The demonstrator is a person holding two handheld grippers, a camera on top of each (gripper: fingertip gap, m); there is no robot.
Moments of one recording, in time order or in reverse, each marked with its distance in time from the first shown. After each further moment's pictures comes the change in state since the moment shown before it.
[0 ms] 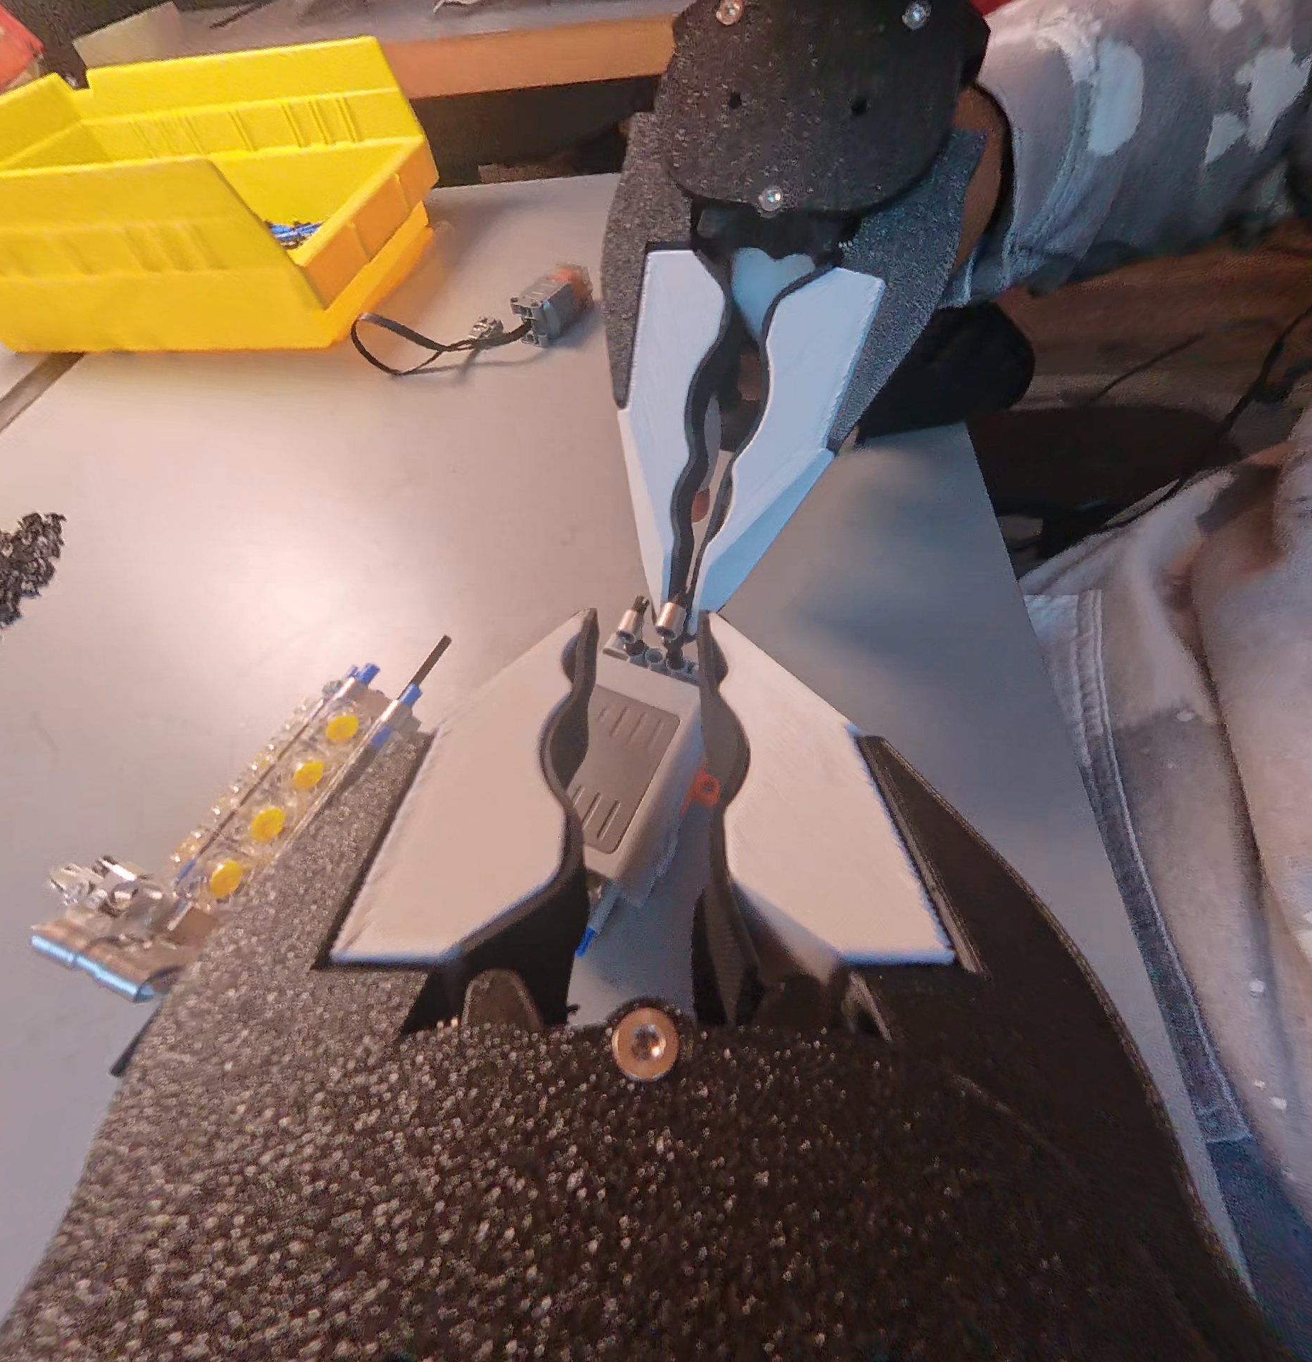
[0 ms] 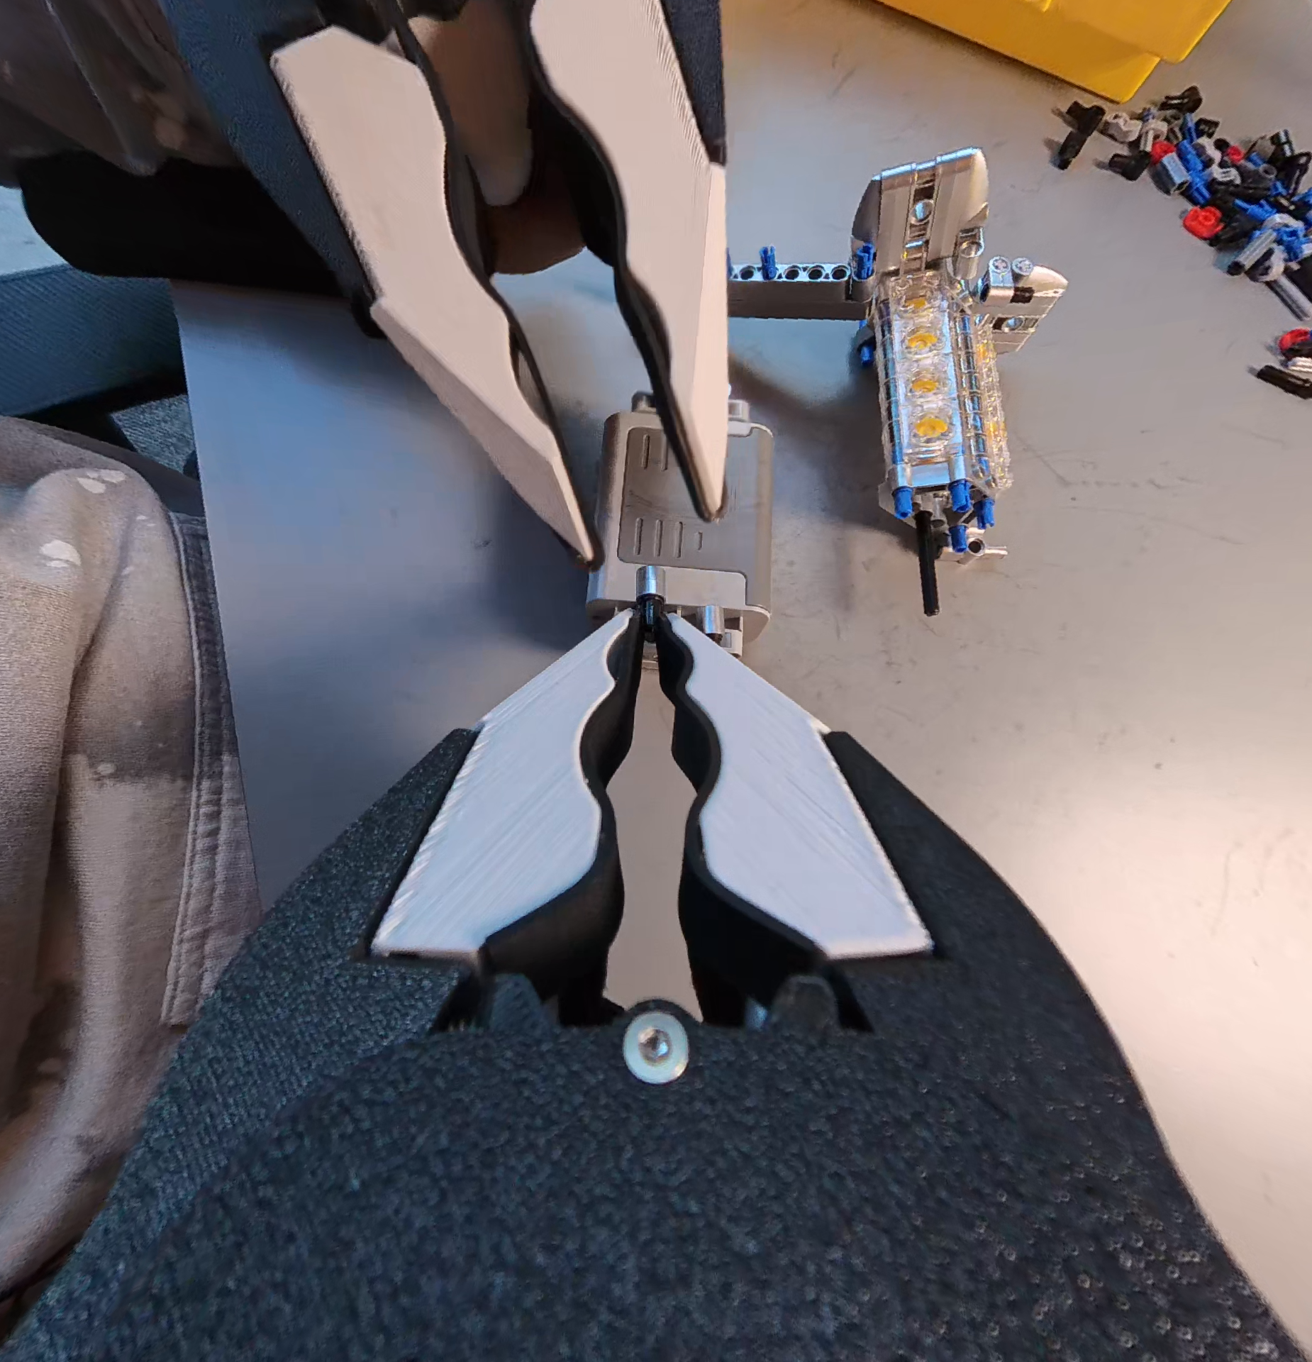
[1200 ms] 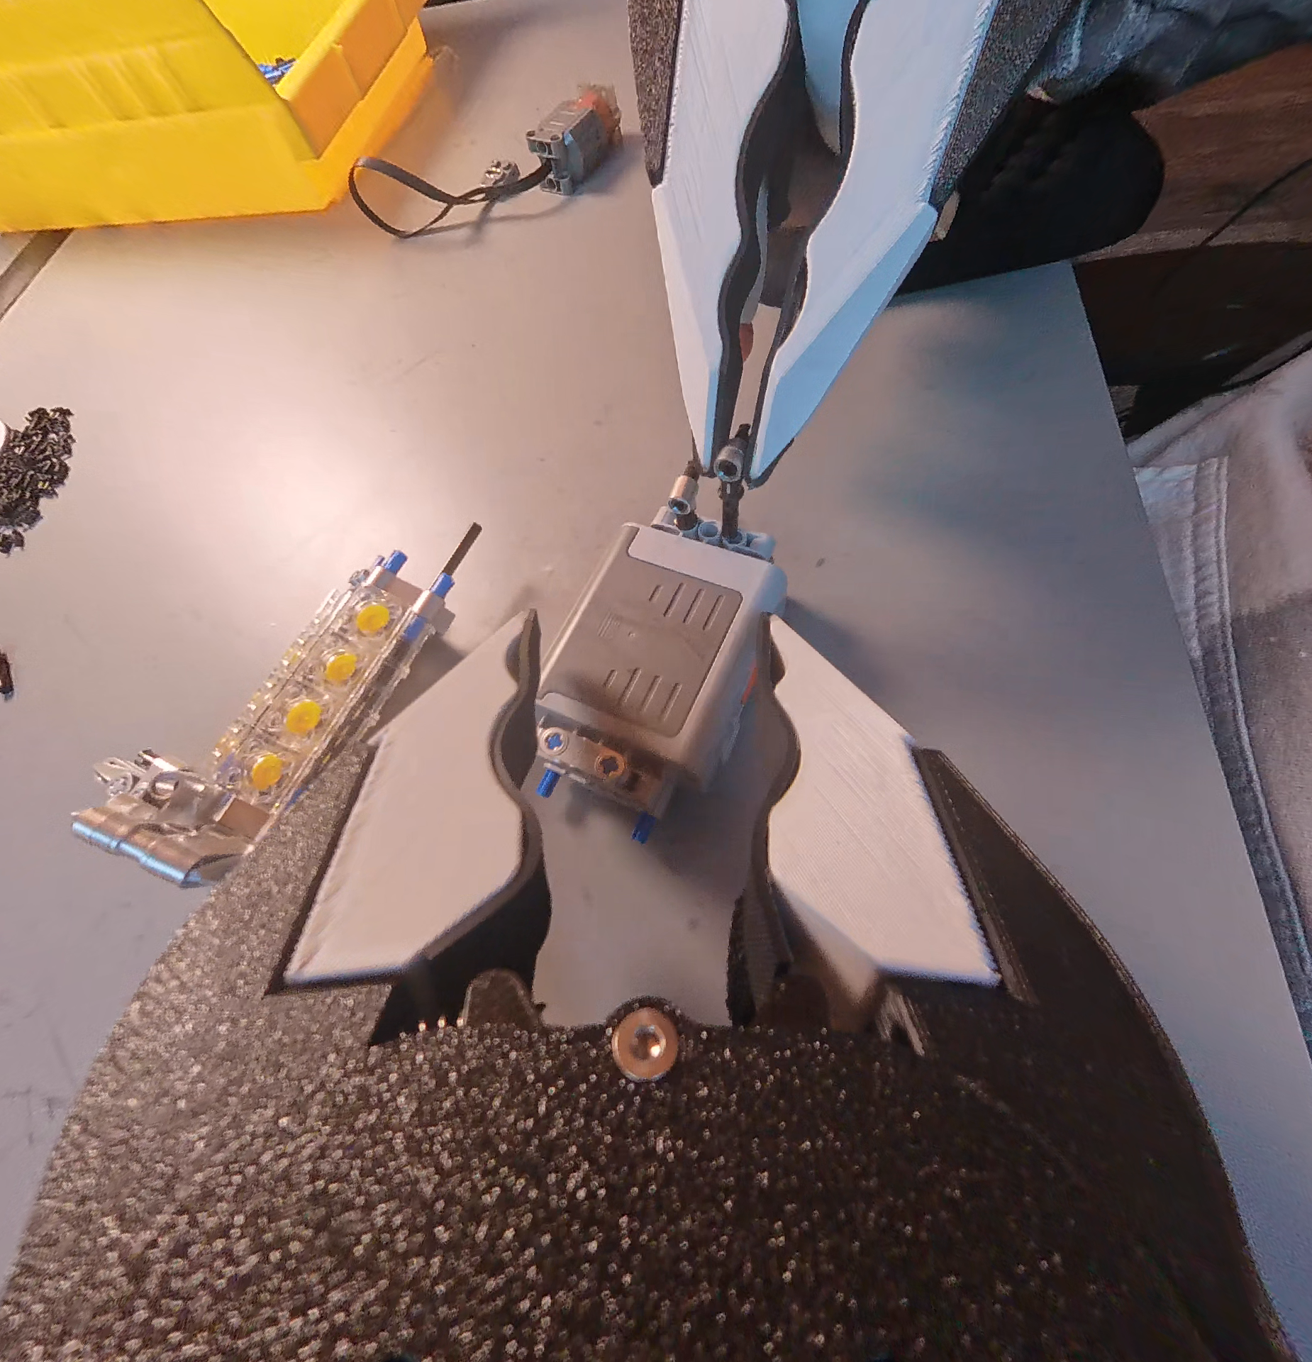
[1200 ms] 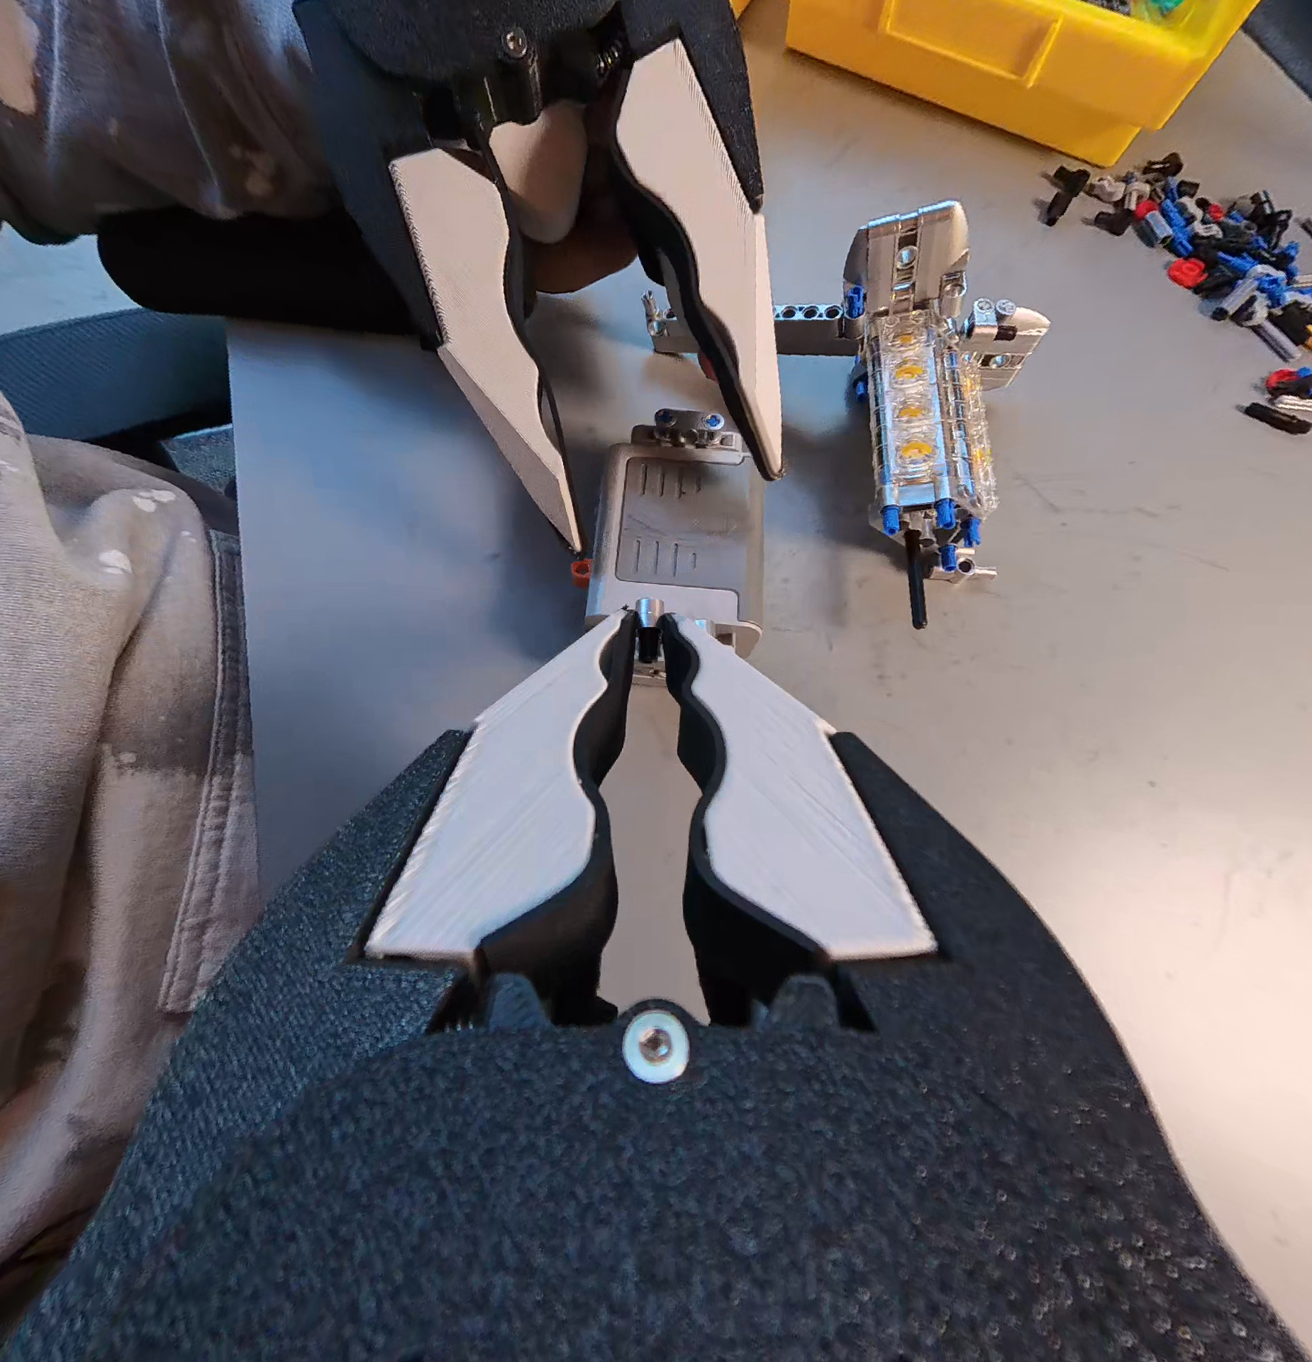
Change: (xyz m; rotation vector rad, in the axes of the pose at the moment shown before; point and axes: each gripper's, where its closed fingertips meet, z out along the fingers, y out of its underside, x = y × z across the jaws) left arm -0.015 0.035 -0.005 -0.128 -0.034 0.017; right arm 0.001 -0.004 -0.008 0.069 -0.038 -0.005
